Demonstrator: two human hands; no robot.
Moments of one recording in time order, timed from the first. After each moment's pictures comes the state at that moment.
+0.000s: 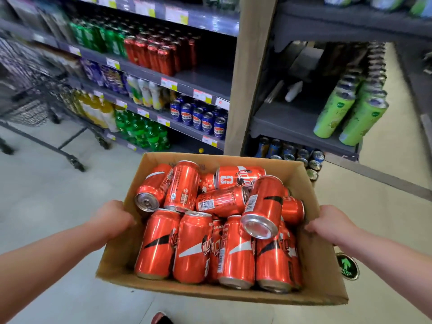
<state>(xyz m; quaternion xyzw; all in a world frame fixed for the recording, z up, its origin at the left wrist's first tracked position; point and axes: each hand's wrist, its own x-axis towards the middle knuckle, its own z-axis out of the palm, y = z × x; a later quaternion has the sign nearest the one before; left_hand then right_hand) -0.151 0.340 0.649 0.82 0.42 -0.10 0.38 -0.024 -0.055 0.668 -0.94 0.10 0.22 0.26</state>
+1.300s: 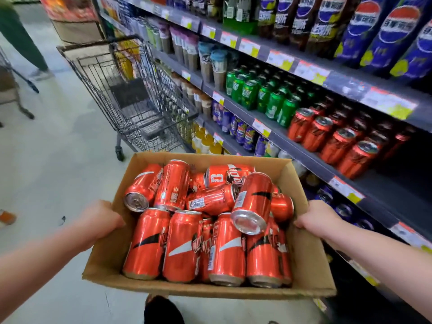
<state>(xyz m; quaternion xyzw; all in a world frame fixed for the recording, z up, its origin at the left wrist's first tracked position) -0.059 0.905 0.686 0.71 0.61 0.02 0.35 0.235 0.611 0.693 -0.93 -0.14 0.27 0.21</state>
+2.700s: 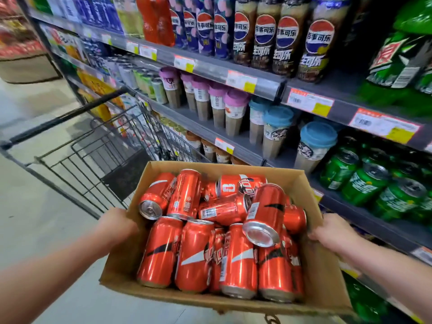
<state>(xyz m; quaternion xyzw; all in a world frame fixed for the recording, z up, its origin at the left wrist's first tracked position) 0.222 1.550 0.707 0.79 0.53 -0.04 0.33 0.429 1.202 0.684 -0.93 -0.01 0.24 0.27</state>
